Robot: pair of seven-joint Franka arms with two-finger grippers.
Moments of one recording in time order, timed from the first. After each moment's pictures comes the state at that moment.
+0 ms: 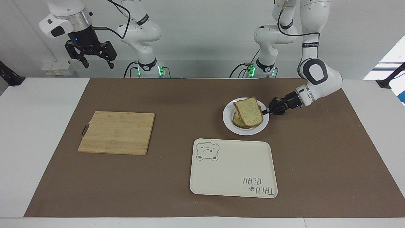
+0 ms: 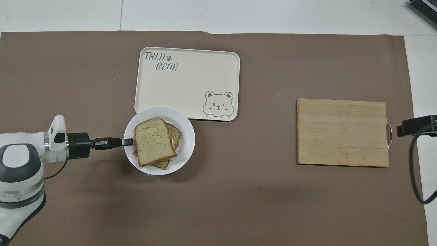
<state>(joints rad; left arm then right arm) -0.04 0.05 0.09 -2.29 -1.13 2.01 0.73 0.09 -0.11 -0.11 -1.56 -0.02 1.44 0.02</state>
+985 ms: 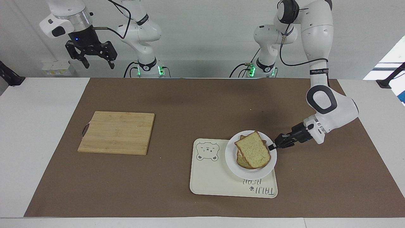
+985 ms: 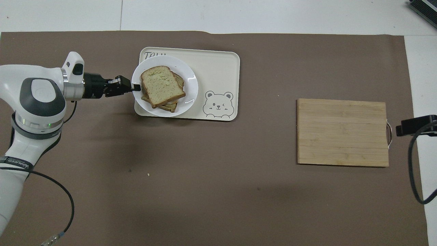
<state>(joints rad) -0.13 0.43 0.07 -1.76 -1.03 2.13 0.41 0.09 -0.11 -0.11 -1.56 -0.02 1.44 0.02</state>
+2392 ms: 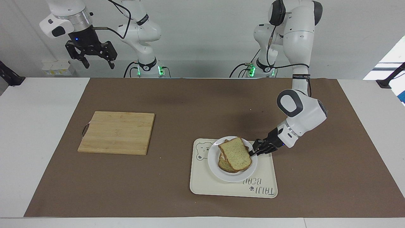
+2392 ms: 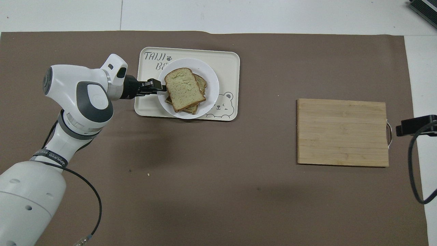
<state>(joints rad) -0.28 0.49 0.07 -1.75 -0.92 2.33 0.34 0.09 -0.11 -0.11 -1.56 -0.02 1.44 0.02</state>
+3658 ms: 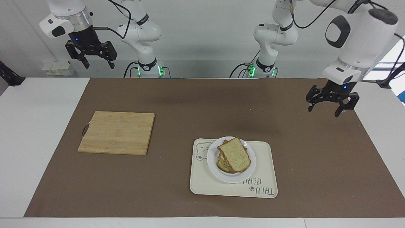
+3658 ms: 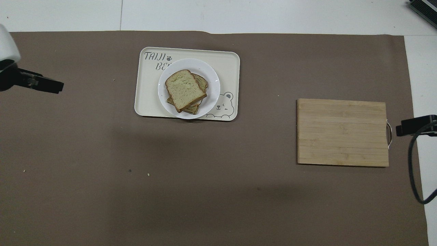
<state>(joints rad) -0.27 0.07 0.24 -1.53 -0.03 1.76 0.33 0.09 -0.11 -0.11 -1.56 -0.02 1.44 0.02</state>
